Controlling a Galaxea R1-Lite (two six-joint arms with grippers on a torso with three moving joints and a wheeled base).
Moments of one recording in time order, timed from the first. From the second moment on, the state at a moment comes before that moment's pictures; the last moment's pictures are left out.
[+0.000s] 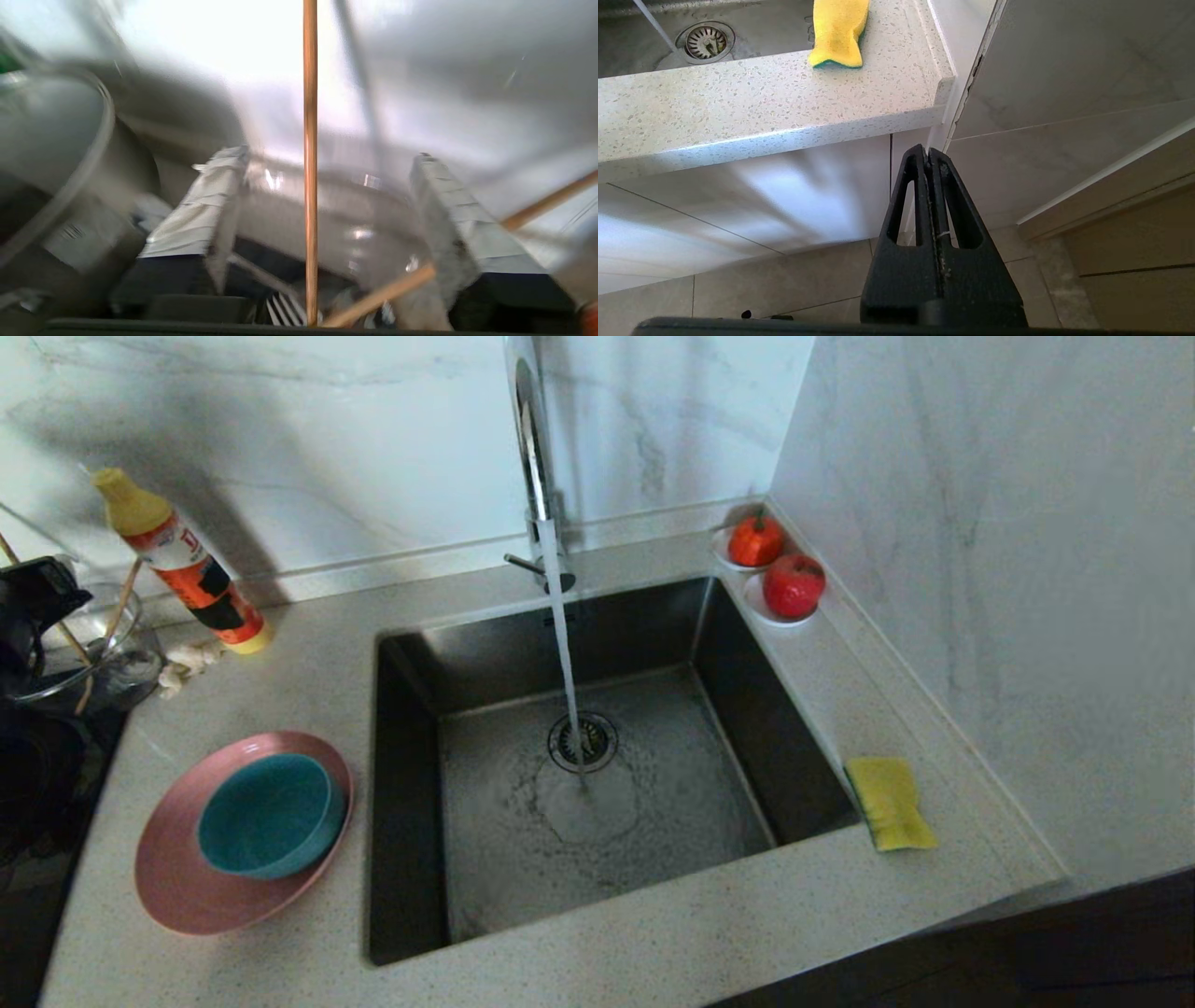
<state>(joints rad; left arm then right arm) 0.51 2.05 -1.45 -0.80 0.19 -0.07 0.00 0.00 0.00 0.00 0.00 0.00</state>
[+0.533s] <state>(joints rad) 0.52 1.80 -1.54 -0.47 0.19 -0.16 0.00 0.00 0.00 0.00 0.00 0.00</state>
